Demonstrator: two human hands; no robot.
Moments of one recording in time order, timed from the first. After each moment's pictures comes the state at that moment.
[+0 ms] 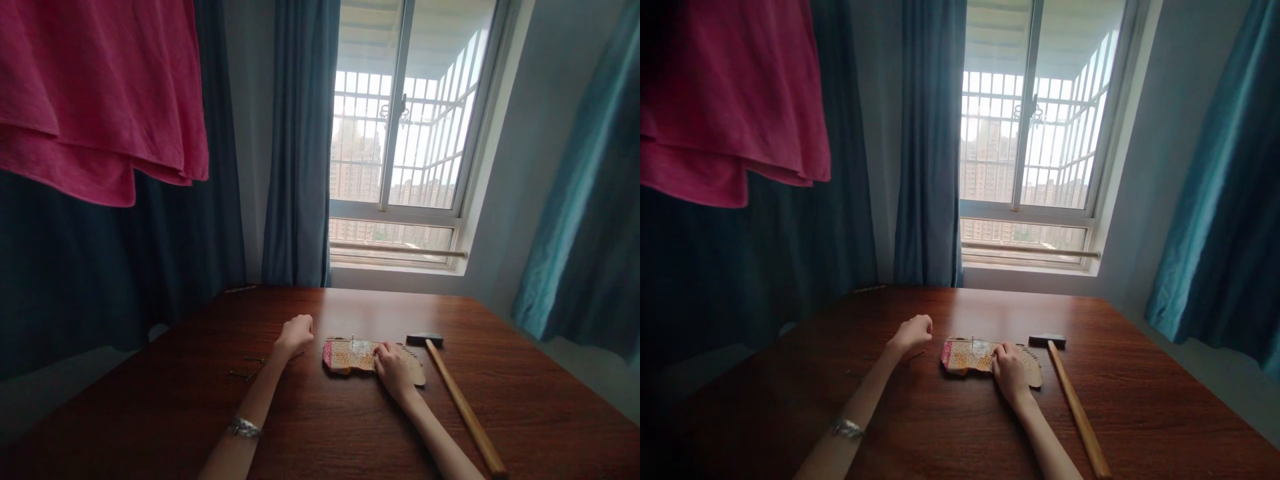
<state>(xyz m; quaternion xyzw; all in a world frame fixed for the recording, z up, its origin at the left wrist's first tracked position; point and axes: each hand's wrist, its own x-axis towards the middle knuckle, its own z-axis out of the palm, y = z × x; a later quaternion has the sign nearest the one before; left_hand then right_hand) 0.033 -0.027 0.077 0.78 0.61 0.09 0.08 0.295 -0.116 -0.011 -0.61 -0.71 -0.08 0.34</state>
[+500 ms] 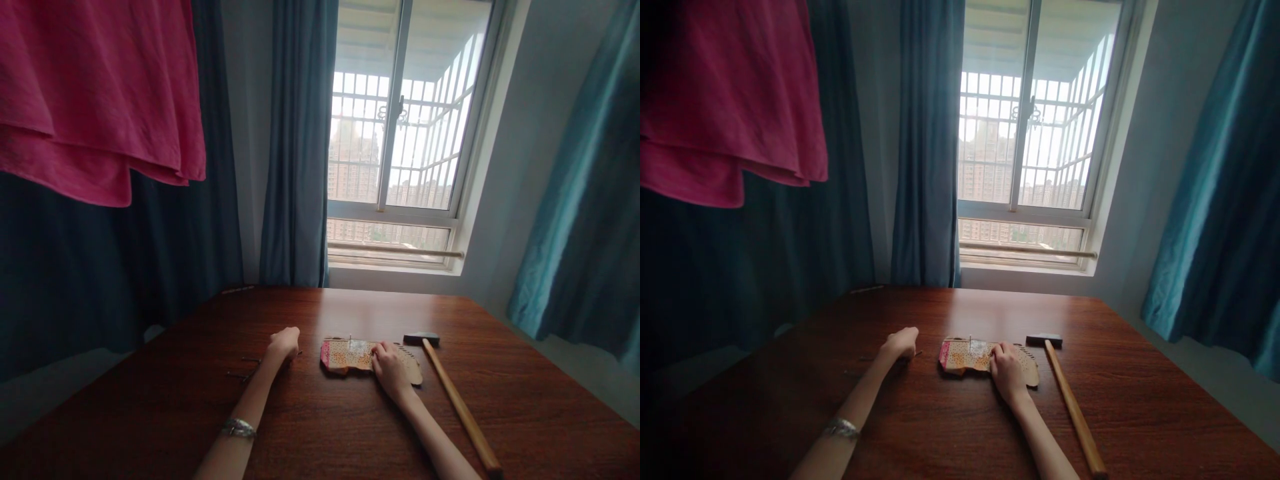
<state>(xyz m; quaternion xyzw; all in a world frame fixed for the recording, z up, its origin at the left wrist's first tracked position) 0.020 -0.036 0.072 0.74 0.67 -0.05 0.10 0.294 -0.117 -0.010 -0.62 -0.70 -0.08 0.34</state>
